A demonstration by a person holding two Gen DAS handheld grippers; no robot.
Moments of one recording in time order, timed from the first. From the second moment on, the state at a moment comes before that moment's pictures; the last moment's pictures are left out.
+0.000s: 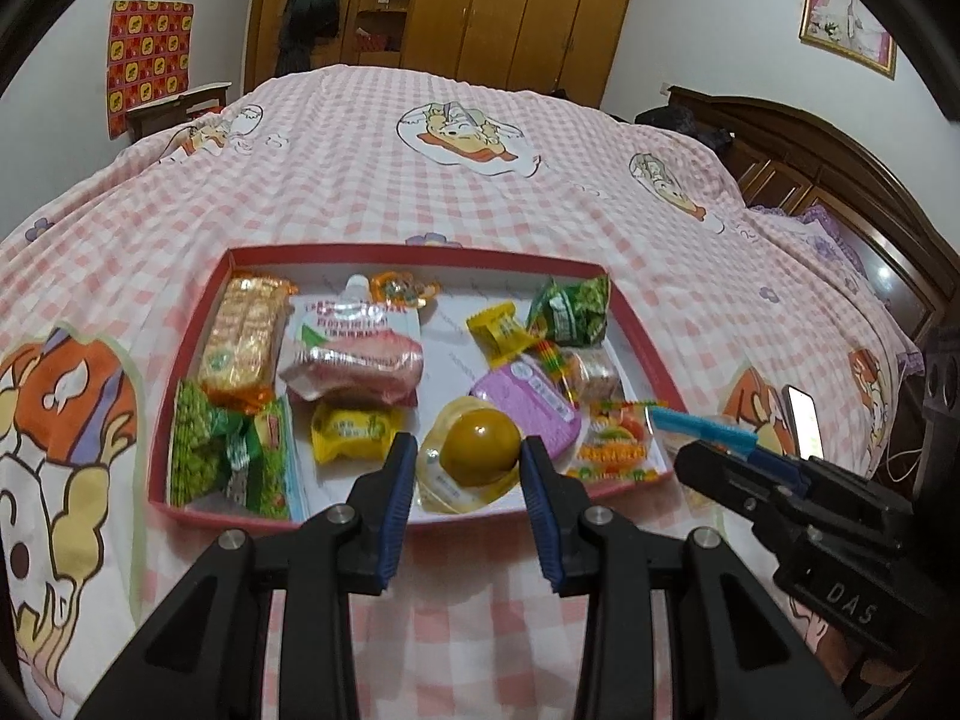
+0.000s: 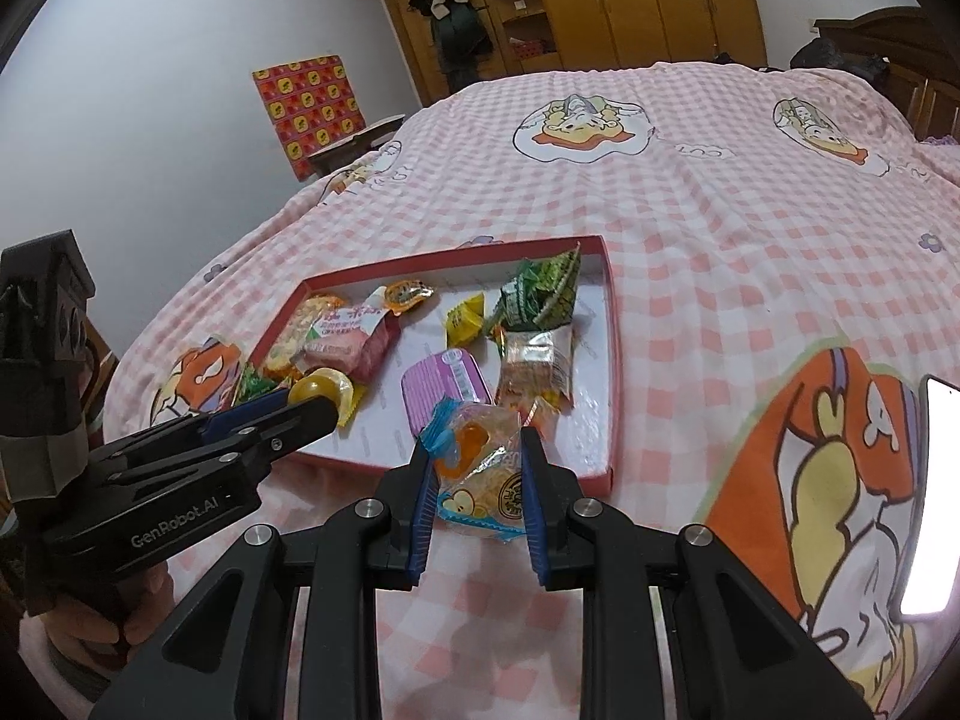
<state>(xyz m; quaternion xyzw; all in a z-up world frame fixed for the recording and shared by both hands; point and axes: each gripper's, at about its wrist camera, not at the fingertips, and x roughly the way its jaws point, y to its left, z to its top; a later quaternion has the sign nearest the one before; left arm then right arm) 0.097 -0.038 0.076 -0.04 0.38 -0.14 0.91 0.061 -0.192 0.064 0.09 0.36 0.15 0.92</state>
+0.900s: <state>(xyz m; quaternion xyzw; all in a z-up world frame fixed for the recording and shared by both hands) 0.164 -0.043 0.074 -0.03 0.37 -0.13 0.92 0.113 -0.170 0.053 0.09 0.38 0.16 0.91</state>
